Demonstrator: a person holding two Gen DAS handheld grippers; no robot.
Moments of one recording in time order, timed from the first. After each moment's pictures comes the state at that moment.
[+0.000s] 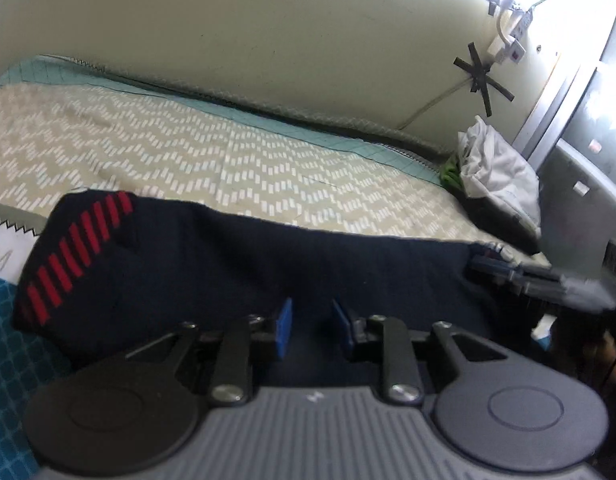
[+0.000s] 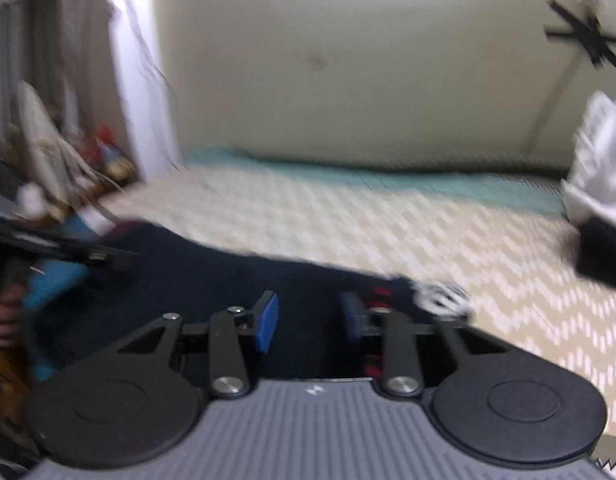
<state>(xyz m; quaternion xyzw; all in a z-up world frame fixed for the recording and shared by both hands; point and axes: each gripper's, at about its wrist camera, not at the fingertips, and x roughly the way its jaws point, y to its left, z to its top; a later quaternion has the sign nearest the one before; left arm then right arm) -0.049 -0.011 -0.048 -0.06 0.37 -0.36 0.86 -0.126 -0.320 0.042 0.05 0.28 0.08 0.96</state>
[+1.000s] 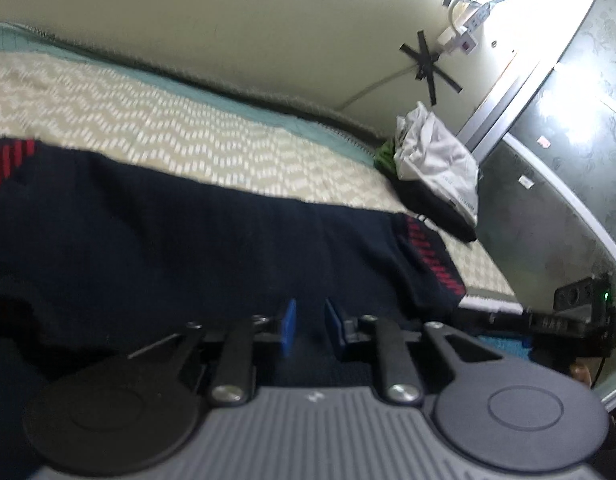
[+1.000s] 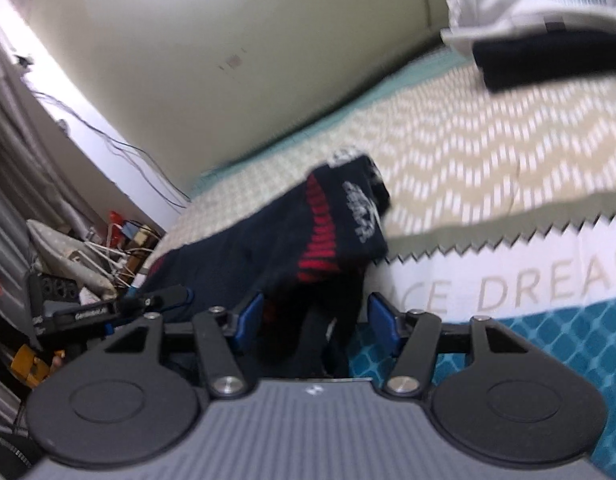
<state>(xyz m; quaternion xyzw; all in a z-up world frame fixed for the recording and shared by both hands) -0.081 -0.036 -0.058 -0.10 0.40 -0.42 0.81 -0.207 -0.380 0.024 0.33 0.33 0.09 0.88</state>
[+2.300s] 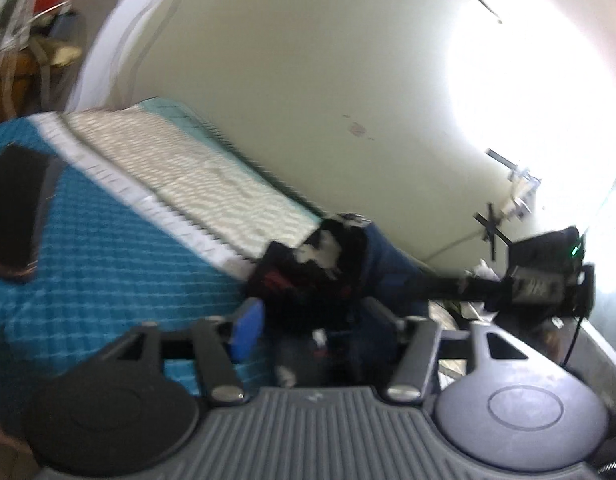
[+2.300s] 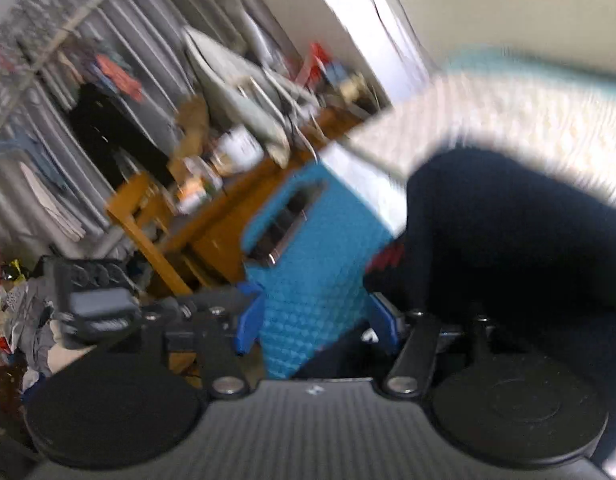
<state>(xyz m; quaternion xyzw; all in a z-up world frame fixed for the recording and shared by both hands) -0.144 0.170 -0.039 -0.23 0.26 -0.29 0.89 -0.029 -0.130 0.087 0.15 0.36 0.44 0.81</state>
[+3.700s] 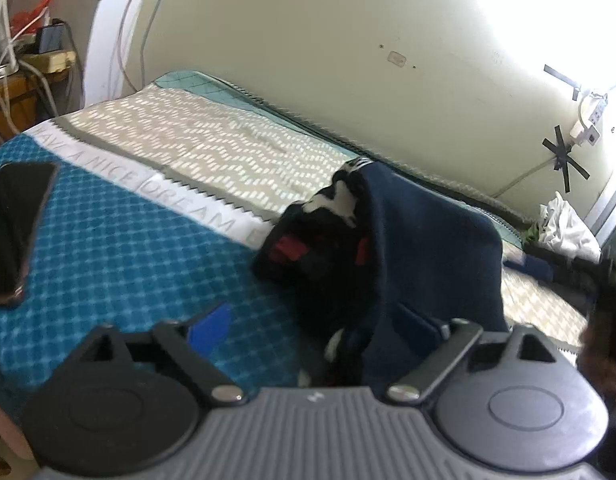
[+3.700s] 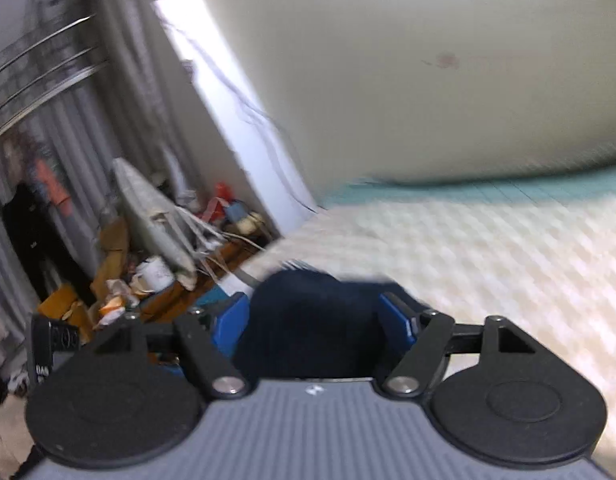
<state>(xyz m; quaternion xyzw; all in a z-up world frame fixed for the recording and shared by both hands) -0.091 0.105 -0.055 -0.13 0.35 -0.20 0.91 -0.071 -0.238 0.053 0.23 0.27 0.26 0.90</state>
